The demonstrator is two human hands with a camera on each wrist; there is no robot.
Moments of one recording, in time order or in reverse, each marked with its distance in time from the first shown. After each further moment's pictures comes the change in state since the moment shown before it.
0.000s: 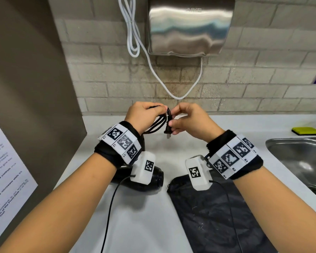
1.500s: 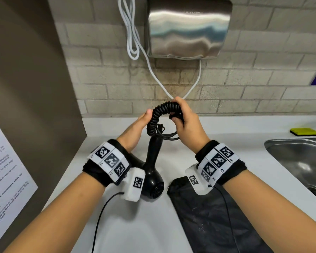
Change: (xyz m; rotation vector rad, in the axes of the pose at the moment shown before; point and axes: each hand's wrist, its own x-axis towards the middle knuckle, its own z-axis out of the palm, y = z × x) left_hand -0.025 -0.023 -0.017 -0.064 -0.269 0.005; right_hand 0.010 0.039 0.015 -0.307 0.287 -0.410
